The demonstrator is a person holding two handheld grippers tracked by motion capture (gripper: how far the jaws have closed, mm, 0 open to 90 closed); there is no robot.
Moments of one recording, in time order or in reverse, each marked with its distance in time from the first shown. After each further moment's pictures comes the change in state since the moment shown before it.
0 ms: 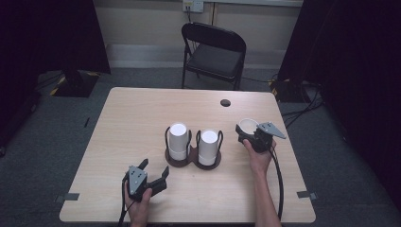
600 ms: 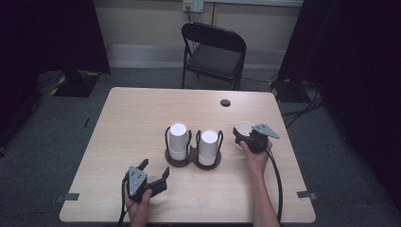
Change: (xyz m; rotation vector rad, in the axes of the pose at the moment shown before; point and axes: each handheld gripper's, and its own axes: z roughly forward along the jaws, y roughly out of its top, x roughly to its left) left arm 0.000 0.000 -0.001 -0.010 -0.014 0.004; right arm -0.004 -0.022 0.021 0.055 -0.009 -0.014
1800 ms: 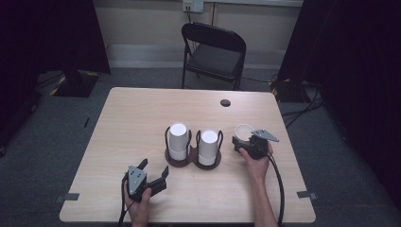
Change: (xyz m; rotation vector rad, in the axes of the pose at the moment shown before) left arm 0.001 0.000 0.001 0.008 0.017 -0.016; right arm 0.003 -0.013 -0.013 0.136 0.004 0.039
